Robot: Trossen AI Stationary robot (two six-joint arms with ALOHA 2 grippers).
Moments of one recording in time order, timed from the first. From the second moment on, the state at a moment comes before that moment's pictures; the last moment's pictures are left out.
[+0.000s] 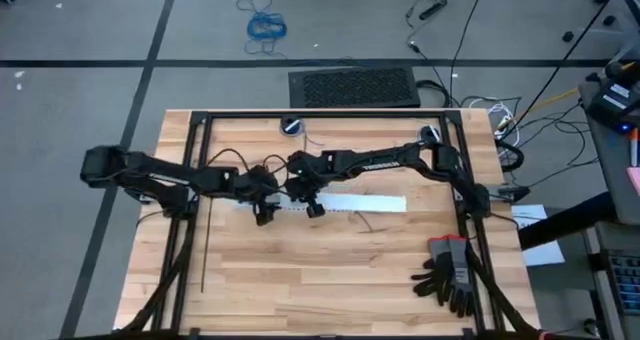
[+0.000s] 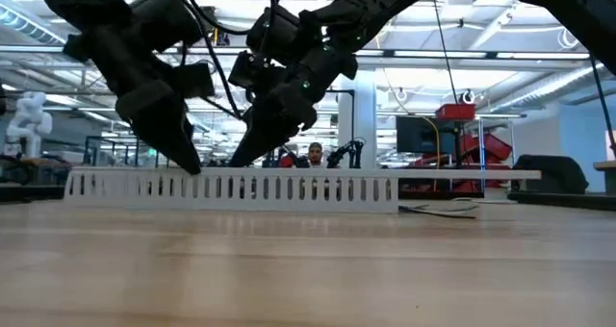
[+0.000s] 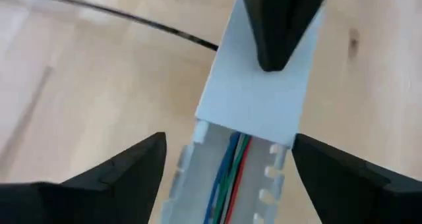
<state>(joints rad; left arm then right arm) 0.06 1.23 0.50 -0.18 -0.08 -0.13 -0.12 2.24 1.66 -0.41 -0.28 -0.42</state>
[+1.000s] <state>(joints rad) 0.05 1.24 0.18 0.38 -0.07 0.06 -0.13 2.24 1.66 -0.42 -0.33 -0.39</state>
